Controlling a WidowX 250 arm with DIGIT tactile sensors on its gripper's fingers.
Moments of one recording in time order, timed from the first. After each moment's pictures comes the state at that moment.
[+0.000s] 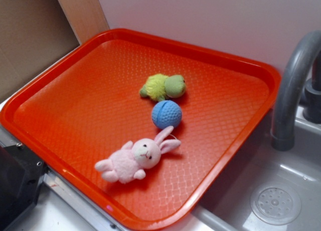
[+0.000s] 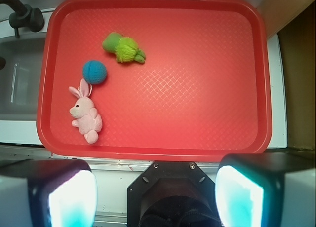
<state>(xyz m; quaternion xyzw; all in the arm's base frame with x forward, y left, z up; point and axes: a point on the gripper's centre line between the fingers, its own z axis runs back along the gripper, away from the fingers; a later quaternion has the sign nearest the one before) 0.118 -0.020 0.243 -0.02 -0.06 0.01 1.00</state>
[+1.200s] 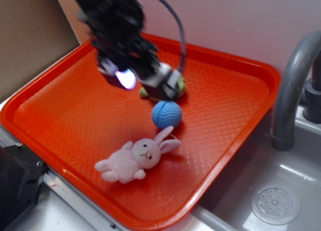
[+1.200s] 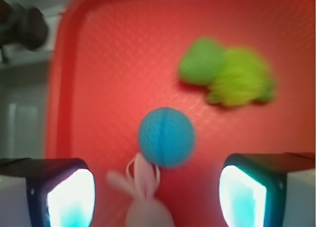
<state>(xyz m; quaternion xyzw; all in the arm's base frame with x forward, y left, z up) 0.220 -0.141 0.073 -0.07 -0.05 0.03 1.00</state>
